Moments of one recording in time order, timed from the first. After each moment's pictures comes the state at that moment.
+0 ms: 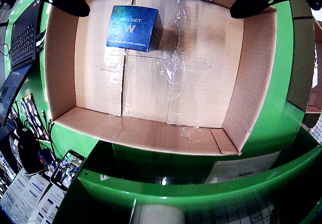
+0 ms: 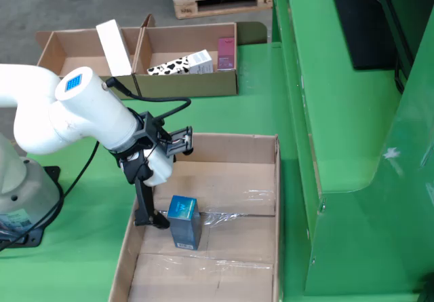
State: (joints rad) arm 0.13 -0.15 -1.62 0.61 1.54 0.09
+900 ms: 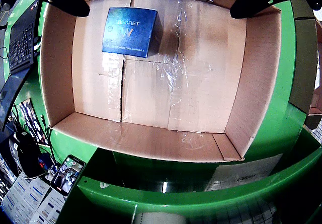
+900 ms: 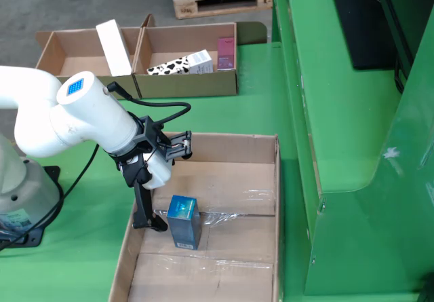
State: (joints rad) arm 0.13 -0.15 -1.68 0.65 1.54 0.11
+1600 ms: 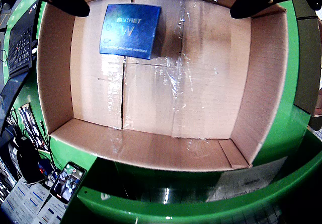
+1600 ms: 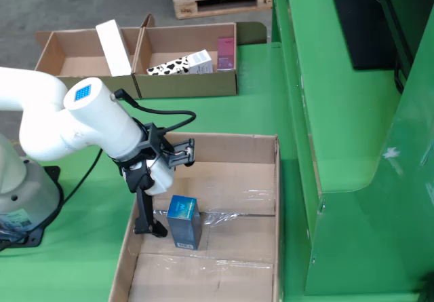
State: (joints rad) arm 0.12 -0.20 -1.67 0.66 1.54 0.11
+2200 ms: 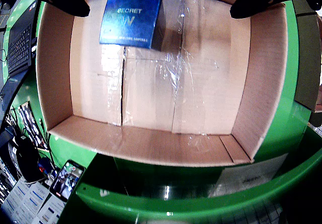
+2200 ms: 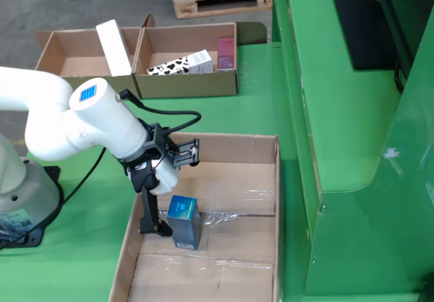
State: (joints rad) arm 0.11 -0.25 -1.61 0.66 1.54 0.11
